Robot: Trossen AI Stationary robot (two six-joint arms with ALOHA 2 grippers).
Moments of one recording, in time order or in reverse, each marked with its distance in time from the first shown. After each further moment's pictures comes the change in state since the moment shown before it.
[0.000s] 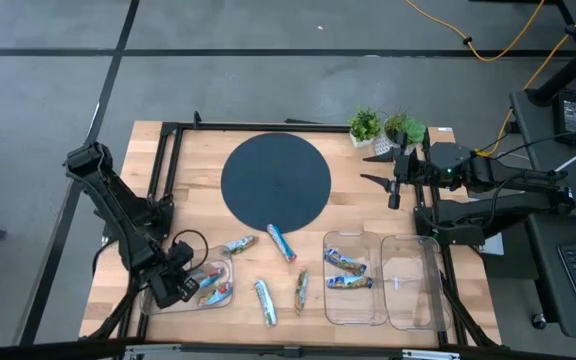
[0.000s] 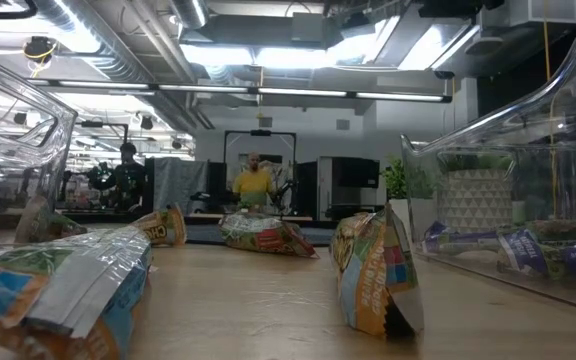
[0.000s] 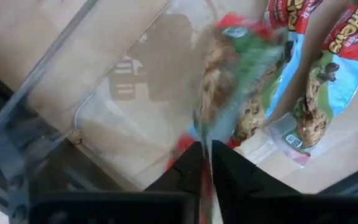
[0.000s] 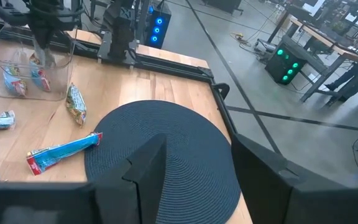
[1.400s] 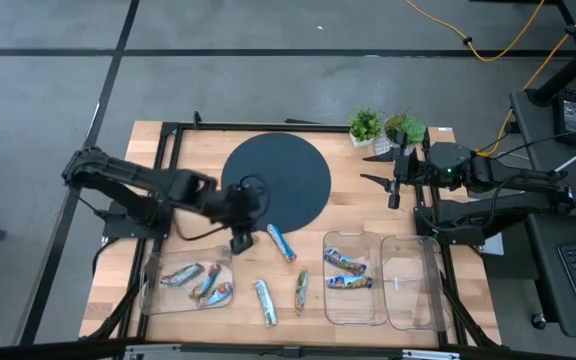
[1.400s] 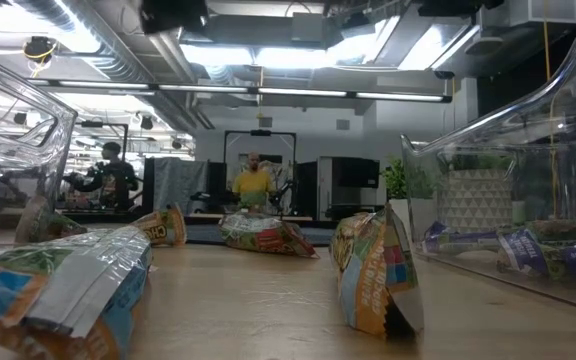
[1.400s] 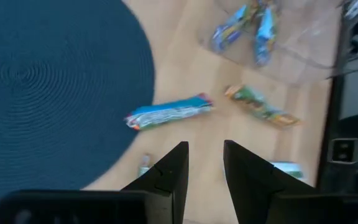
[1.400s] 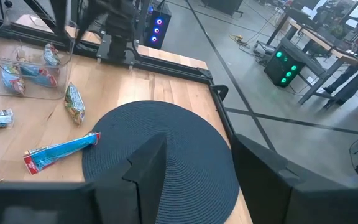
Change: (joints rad) left arm 0.745 0.049 0.486 0.034 -0.069 1.322; right arm 0.000 0.000 0.000 0.006 0.000 -0.017
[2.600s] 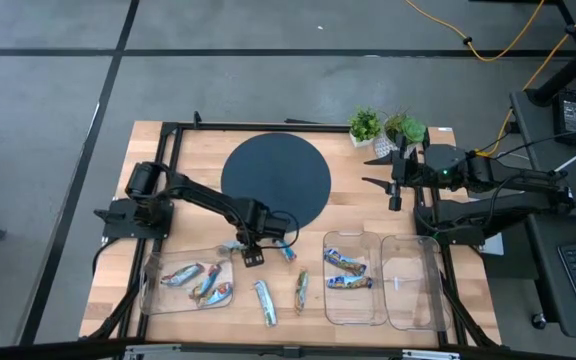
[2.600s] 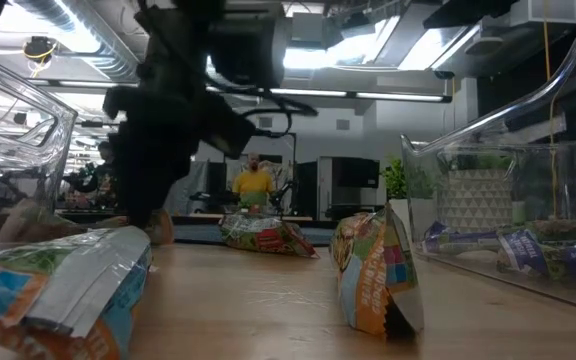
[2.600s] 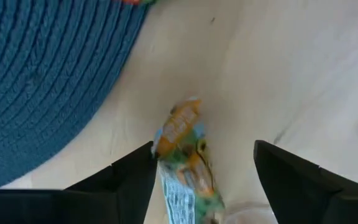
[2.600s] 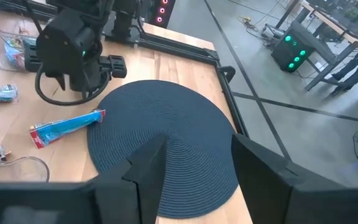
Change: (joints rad) left arm 0.071 0.532 -0.047 -0.073 0.196 0.144; right arm 0.000 0.000 0.000 -0.086 0.000 -0.003
